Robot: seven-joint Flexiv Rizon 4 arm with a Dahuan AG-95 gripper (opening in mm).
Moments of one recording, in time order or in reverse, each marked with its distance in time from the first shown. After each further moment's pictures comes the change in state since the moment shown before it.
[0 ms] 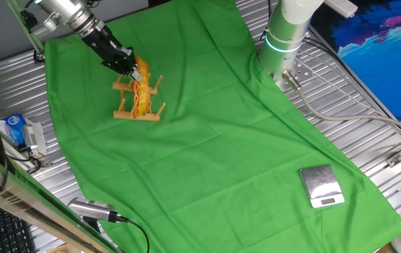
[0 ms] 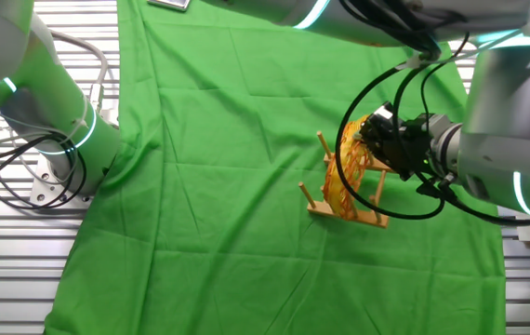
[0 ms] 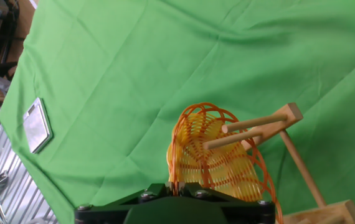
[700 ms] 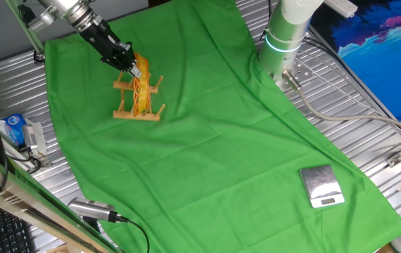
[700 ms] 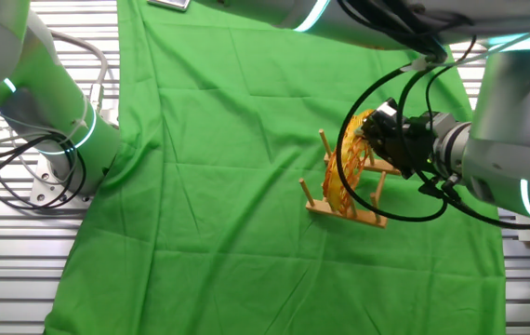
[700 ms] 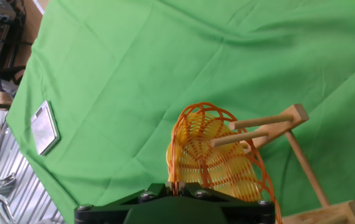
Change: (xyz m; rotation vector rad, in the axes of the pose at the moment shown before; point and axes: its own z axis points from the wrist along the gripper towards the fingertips) arm -0.001 0.011 -0.014 -0.029 -0.013 0.002
